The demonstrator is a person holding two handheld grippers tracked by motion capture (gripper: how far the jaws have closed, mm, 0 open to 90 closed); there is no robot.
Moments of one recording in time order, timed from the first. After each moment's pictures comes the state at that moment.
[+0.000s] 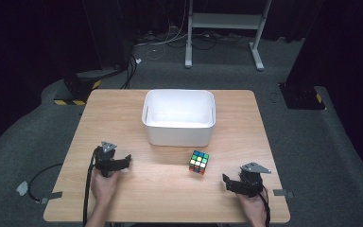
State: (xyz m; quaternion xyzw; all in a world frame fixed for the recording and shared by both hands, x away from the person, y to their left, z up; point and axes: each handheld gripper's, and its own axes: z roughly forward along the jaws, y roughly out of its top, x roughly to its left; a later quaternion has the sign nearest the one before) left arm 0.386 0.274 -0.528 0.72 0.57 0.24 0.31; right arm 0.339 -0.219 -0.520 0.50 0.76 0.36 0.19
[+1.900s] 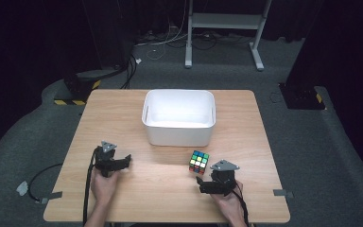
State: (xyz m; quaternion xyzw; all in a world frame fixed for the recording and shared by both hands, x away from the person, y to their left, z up) left arm 0.386 0.275 -0.528 0.72 0.57 0.24 0.31; right arm 0.341 -0.136 -0.511 0.43 0.81 0.36 0.17
